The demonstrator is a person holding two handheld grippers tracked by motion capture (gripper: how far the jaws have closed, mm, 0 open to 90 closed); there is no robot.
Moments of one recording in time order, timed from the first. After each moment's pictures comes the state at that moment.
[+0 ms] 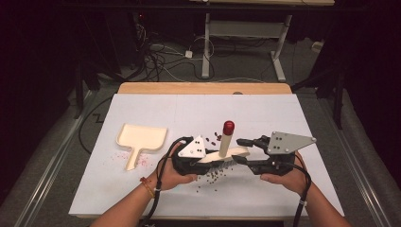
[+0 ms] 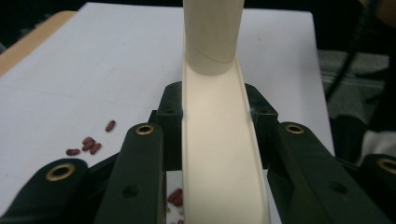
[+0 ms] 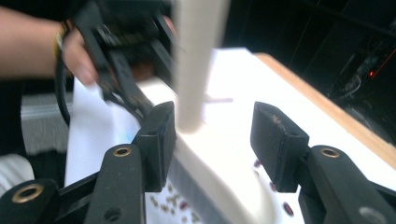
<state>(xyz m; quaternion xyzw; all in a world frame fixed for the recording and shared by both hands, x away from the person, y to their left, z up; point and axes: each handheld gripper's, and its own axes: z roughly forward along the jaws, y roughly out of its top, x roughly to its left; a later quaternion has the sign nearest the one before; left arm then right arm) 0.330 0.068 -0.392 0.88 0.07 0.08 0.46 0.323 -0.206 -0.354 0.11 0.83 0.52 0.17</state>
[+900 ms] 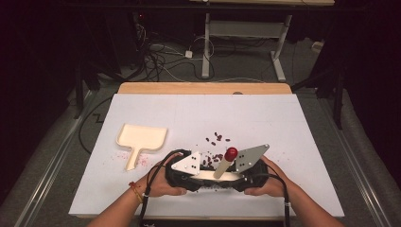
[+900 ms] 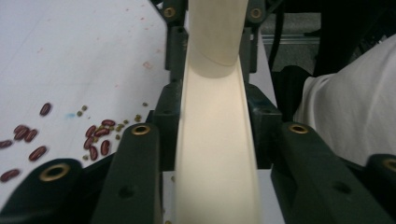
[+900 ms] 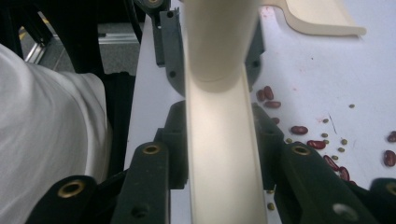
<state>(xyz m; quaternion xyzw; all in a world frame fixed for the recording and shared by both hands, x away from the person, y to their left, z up) 0.318 0.080 -0.402 0.91 0.01 0.05 0.41 0.325 -0.159 -0.405 0.02 0.91 0.41 0.03</state>
